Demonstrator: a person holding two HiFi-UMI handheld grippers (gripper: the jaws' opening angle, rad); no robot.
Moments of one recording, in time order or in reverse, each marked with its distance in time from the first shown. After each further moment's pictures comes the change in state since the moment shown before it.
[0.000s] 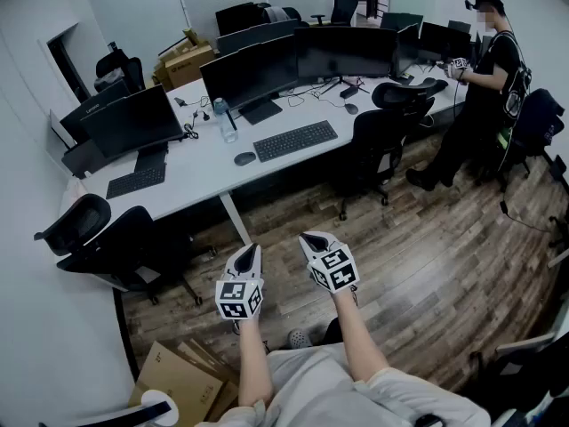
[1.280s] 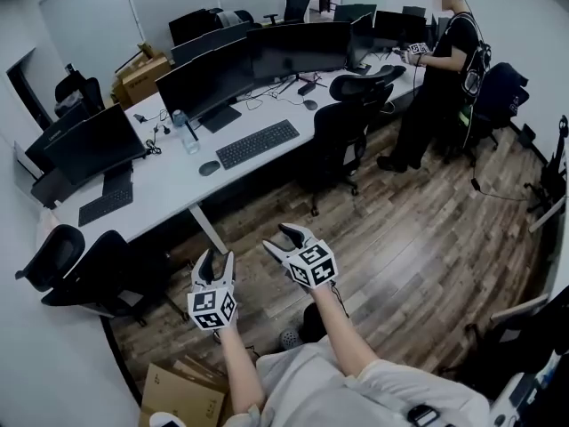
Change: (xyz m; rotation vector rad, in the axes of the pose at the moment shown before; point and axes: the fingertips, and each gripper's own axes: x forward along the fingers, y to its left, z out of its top) left arm -0.001 0.030 0.014 -0.004 -0.033 0.027; right arm 0.006 -0.006 0.021 0.122 -0.130 -0.004
